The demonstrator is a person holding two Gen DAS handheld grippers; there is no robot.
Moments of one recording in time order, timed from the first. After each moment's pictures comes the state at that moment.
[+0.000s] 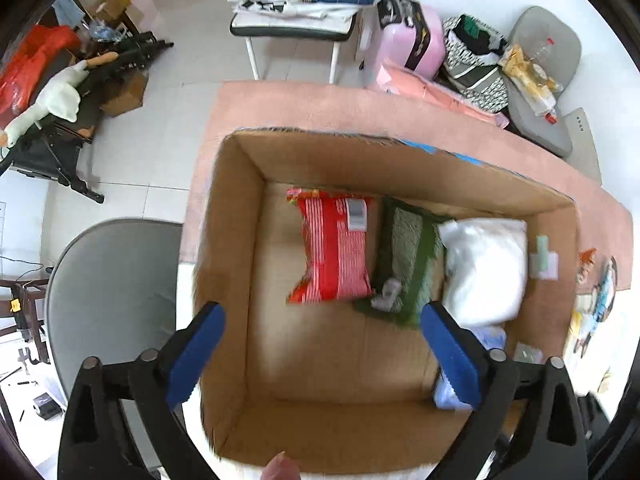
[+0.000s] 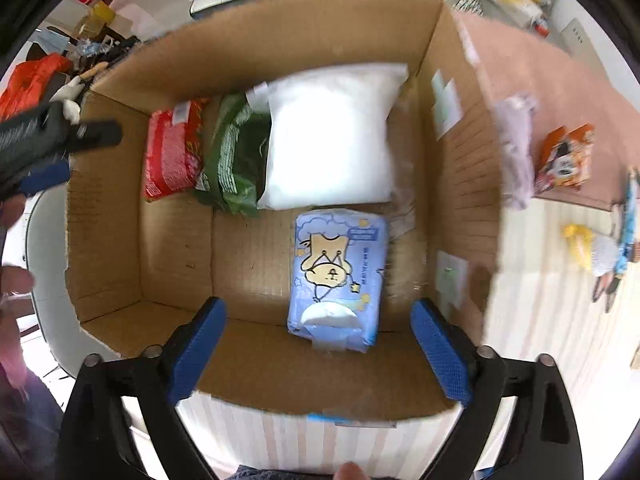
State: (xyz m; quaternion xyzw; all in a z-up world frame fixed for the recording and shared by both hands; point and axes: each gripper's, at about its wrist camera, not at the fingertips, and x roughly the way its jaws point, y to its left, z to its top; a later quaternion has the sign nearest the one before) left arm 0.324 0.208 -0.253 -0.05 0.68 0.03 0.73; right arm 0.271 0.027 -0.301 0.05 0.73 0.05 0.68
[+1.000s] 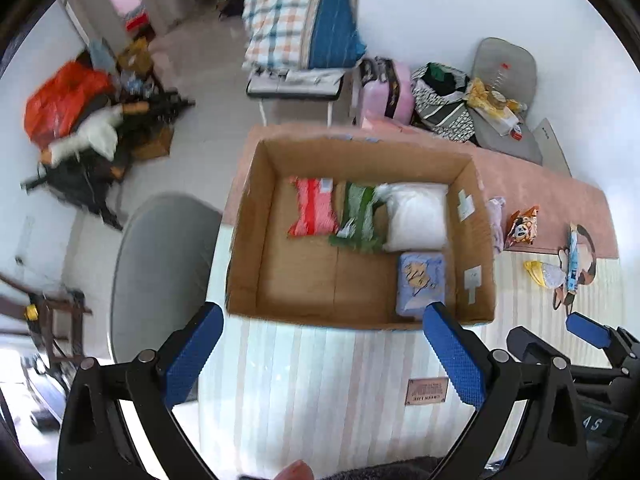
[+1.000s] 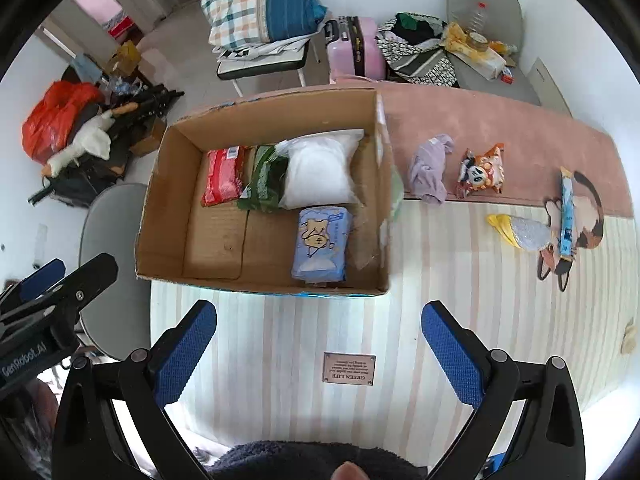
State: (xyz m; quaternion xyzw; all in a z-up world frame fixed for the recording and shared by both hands) left arm 0.183 0.139 -0.128 0.01 0.58 0.04 0.82; right arm 0.186 -0.028 -0.155 0.06 0.64 0.05 0.76
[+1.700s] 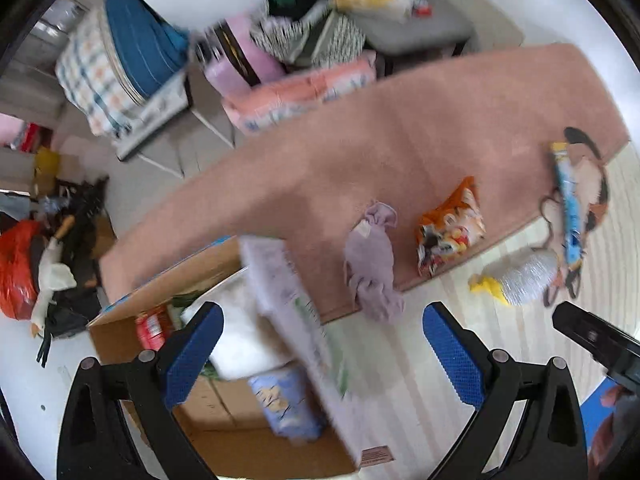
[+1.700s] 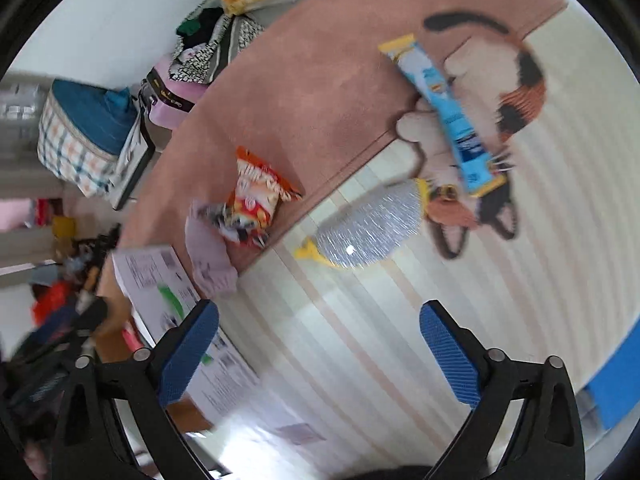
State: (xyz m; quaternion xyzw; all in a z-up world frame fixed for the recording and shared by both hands) left arm 0.383 -0.146 -0.266 0.21 0.68 -0.09 0.69; right arm 0.251 -0.348 -0.276 0.37 0.65 -0.13 0.65
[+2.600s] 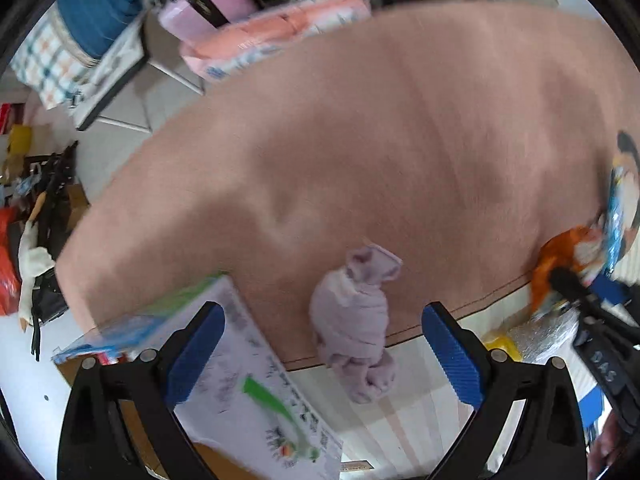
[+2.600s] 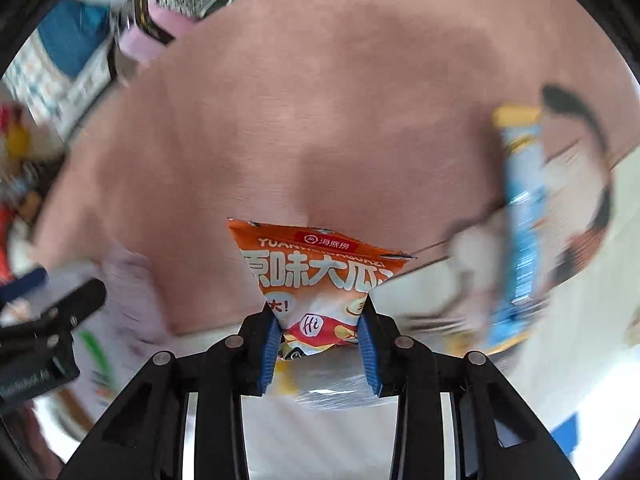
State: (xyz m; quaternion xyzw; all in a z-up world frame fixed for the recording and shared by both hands) left arm 0.430 -0.177 -0.374 0.20 0.77 -0.09 0.60; right arm 0.374 -0.322 -0.380 0.17 0.76 -0.10 0.62
